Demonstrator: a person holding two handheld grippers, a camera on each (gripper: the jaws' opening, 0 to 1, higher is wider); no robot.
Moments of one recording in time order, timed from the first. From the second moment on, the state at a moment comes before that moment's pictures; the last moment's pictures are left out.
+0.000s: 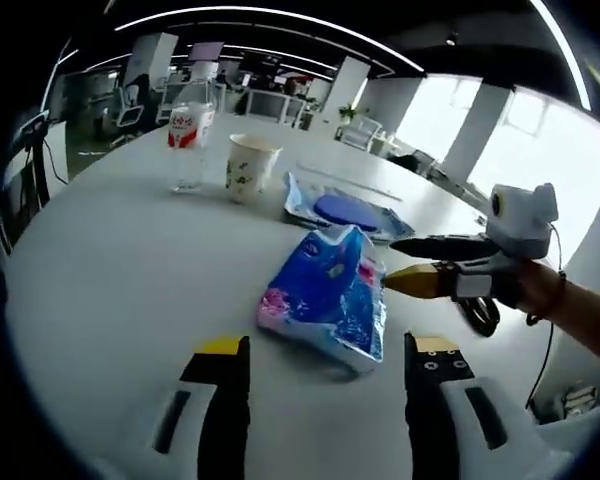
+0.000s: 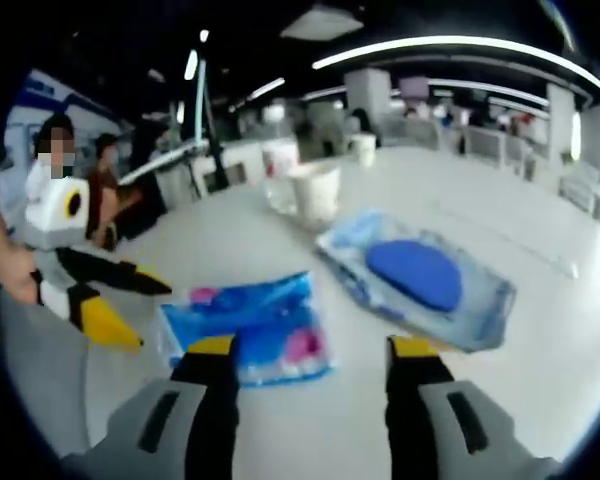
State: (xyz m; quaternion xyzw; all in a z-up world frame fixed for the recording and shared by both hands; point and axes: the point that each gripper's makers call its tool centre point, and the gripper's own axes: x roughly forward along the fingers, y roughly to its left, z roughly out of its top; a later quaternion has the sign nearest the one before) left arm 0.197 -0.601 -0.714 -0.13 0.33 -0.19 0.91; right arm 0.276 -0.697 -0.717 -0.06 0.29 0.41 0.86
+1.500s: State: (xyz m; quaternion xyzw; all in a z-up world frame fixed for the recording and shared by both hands) left arm 0.192 -0.606 -0.726 -0.19 0.38 -0.17 0.89; right arm 0.270 -0.698 -0.734 -0.09 0.31 0.40 0.86
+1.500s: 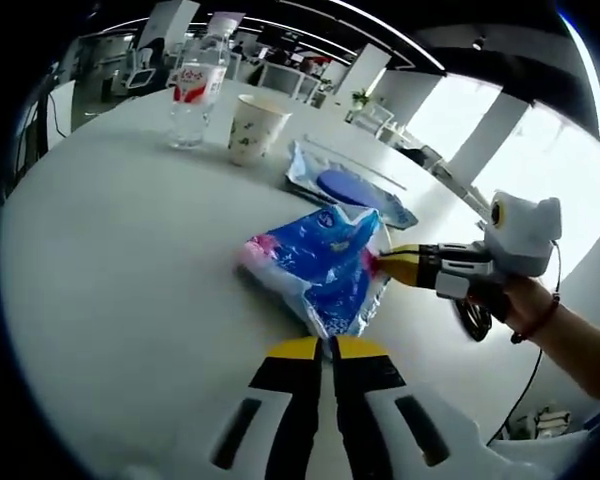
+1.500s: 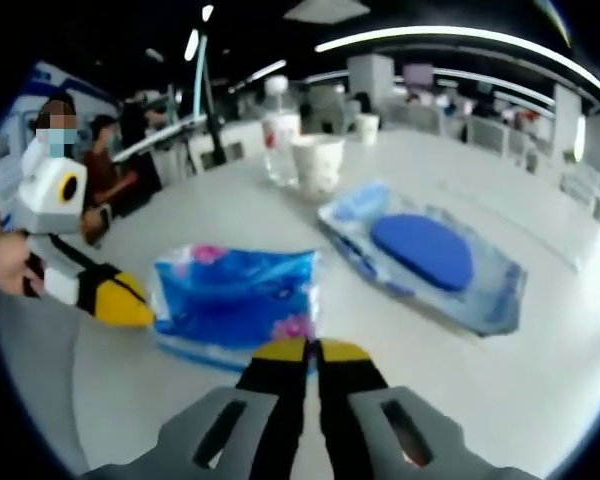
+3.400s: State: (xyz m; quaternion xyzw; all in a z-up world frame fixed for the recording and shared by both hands) left arm 0.224 -0.656 -0.665 -0.18 0.37 -0.29 0.86; right arm 0.235 -0.780 -0.668 0.05 0.36 0.26 0.89
